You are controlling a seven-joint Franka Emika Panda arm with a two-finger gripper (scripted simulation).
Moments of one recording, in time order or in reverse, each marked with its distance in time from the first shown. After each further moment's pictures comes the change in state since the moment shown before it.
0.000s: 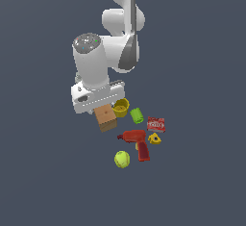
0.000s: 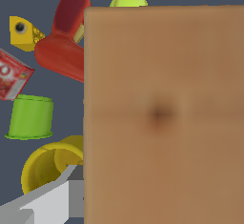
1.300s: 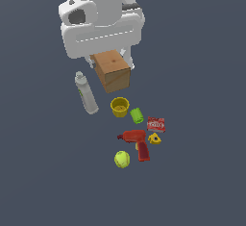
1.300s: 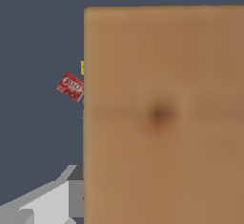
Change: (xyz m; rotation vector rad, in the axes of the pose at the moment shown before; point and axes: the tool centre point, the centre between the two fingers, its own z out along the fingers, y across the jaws) arm 0.001 -0.046 -0.219 -0.001 0.001 -0.001
